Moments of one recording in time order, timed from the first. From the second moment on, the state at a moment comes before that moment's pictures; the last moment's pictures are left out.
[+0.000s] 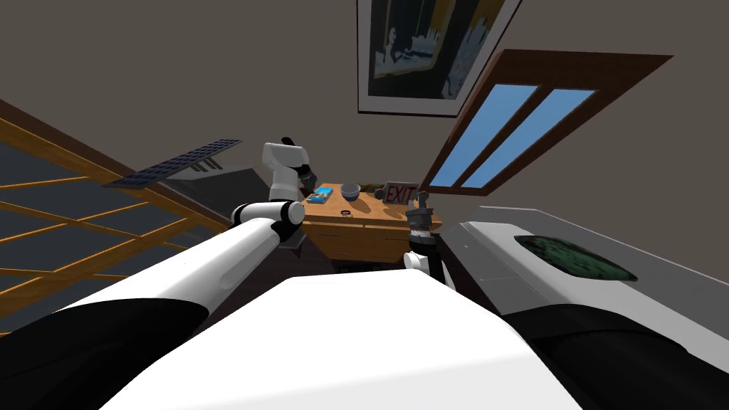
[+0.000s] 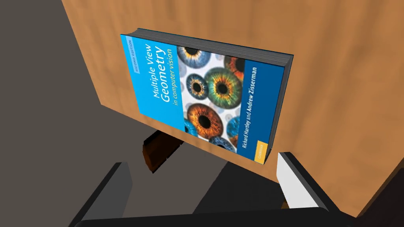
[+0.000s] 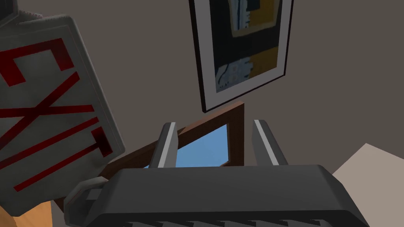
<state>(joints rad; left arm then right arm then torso) -1.22 0.41 0.31 -1.00 -0.03 1.65 -0.15 0.53 -0.04 0.04 -2.32 -0.04 -0.37 -0.09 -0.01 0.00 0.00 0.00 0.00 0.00</state>
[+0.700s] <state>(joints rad) -1.30 0.37 0.33 -0.87 0.00 1.77 -0.22 0.53 -0.04 0.04 -2.32 -0.04 -0.37 -0.09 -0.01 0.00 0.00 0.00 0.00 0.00</state>
